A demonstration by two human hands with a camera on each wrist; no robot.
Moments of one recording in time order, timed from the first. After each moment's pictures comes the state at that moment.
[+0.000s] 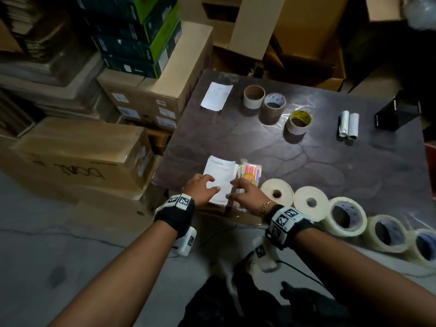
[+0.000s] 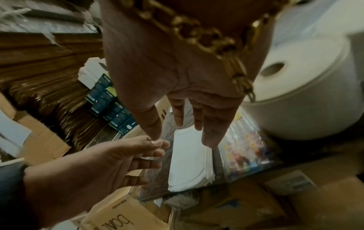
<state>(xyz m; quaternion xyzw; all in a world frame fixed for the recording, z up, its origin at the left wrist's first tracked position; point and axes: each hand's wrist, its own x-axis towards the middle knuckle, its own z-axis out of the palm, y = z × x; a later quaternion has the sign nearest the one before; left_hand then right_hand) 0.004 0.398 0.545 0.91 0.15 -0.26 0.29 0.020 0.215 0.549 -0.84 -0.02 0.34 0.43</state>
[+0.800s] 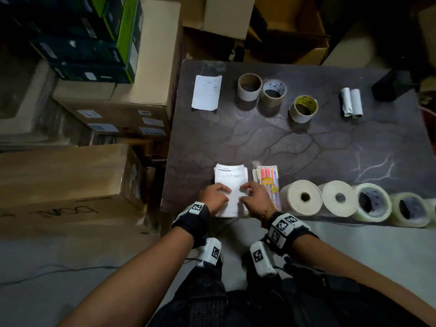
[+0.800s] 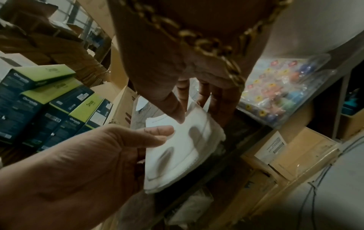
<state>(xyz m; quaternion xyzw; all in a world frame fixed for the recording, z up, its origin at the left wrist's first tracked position) 0.063 0.443 0.503 0.79 0.18 -0.32 0.49 0.049 0.291 0.487 -0.84 0.20 0.23 0.45</state>
